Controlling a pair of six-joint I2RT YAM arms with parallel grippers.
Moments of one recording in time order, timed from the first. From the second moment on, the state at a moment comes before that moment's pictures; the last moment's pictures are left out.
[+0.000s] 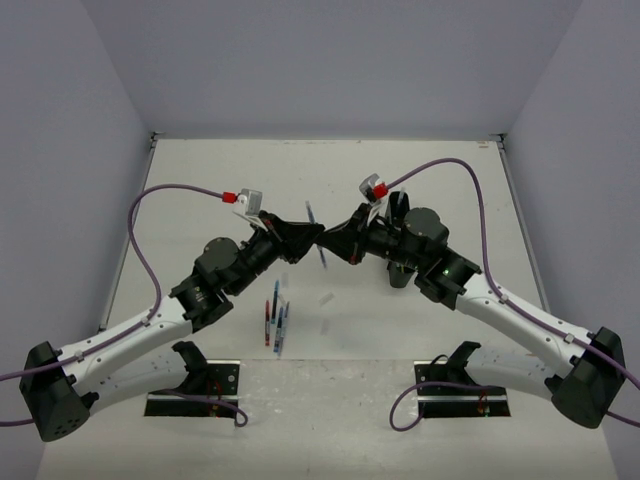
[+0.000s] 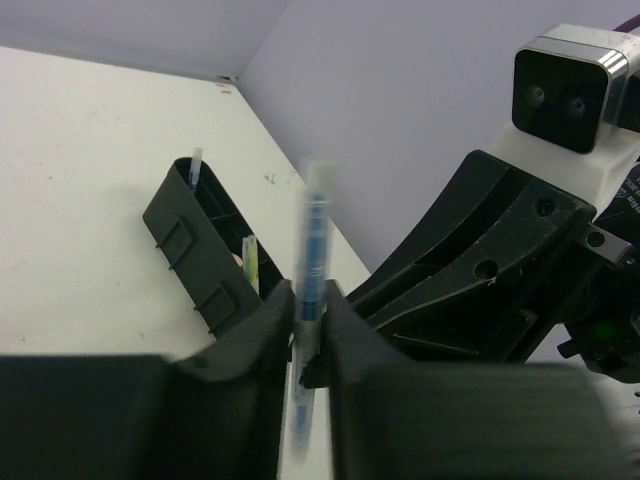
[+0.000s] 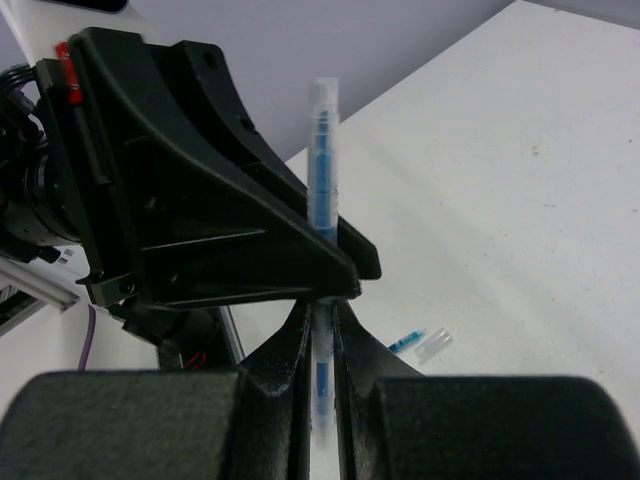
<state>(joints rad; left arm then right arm) -0.86 0.92 0.65 0.36 -0.11 -0.69 0.79 1.08 0.85 0.18 -0.35 0.40</state>
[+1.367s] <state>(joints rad) -0.86 0.89 0.92 0.28 -0.03 -0.39 0.79 1.14 0.81 0.29 -0.64 0.35</state>
